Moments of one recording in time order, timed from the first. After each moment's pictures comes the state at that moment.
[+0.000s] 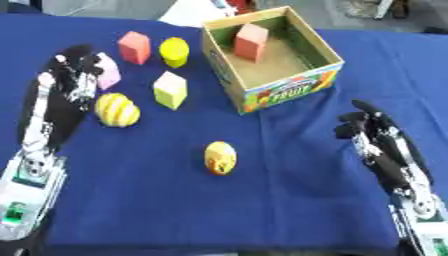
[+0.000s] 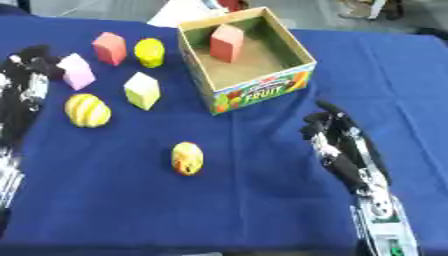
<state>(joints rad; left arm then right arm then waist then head) -0.20 0.41 -0.01 -1.87 -0.14 -0.04 0.10 -0.24 -0.06 0.03 -1.54 0.02 -0.25 0.23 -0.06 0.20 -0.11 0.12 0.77</state>
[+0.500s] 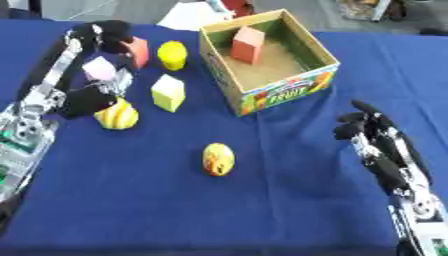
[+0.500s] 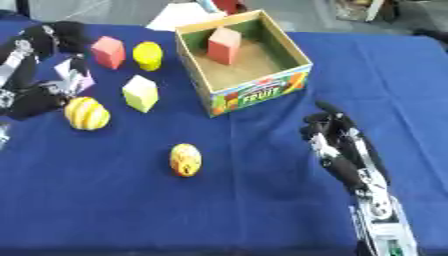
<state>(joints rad) -0.44 0.71 -0.21 -1.84 -0.26 -0.07 -0.29 -0.24 -0.06 0.03 -1.54 0.02 -0.25 0.23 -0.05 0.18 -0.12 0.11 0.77</state>
